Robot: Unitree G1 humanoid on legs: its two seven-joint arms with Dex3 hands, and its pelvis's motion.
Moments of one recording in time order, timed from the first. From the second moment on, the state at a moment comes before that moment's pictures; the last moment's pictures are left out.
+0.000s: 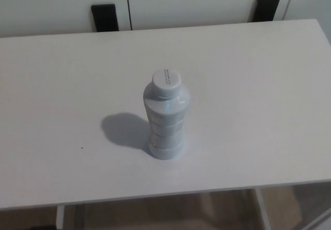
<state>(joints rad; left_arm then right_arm) 0.31 0.52 0.13 0.34 -0.38 0.09 -0.90 0.03 -0.52 0.15 1.31 -0.27 -0.21 0.19</state>
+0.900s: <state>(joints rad) 0.04 0.50 0.00 1.03 -0.14 -0.09 -0.41 0.01 -0.52 0.14 1.29 -0.27 -0.21 0.19</state>
